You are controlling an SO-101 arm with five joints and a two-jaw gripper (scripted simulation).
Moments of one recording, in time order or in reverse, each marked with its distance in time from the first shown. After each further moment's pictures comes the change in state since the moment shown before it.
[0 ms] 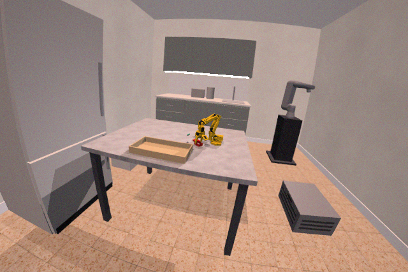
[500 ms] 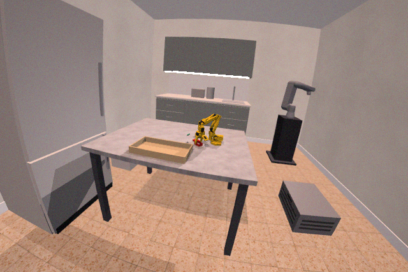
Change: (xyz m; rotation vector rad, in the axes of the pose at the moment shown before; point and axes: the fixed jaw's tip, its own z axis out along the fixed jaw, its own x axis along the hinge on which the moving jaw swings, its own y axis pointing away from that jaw) arm 0.000 -0.001 0.002 0.008 0.002 0.000
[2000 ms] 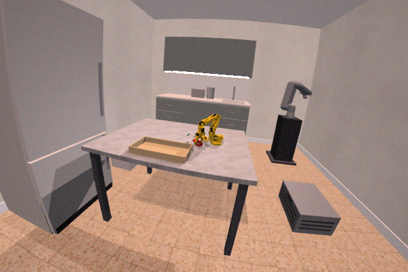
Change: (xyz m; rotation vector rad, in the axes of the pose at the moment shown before) arm -0.001 0.002 0.004 0.000 0.000 0.000
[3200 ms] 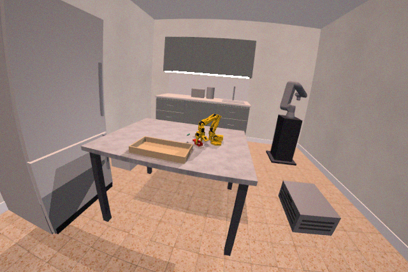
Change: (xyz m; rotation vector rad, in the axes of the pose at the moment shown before) arm 0.000 0.000 0.000 0.002 0.000 0.000
